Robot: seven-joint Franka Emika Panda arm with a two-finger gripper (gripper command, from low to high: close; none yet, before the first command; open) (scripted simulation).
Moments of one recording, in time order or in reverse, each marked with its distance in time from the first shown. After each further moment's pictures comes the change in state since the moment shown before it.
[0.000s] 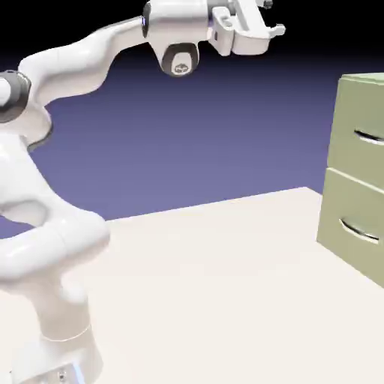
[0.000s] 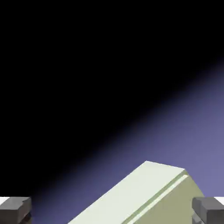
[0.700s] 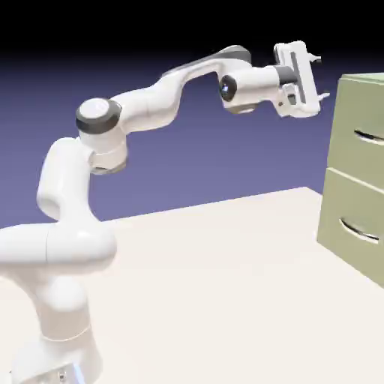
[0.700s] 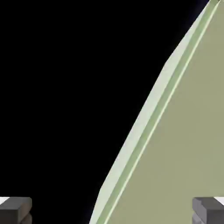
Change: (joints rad) arm -0.761 -0.188 0.600 0.553 0.910 -0.040 -0.023
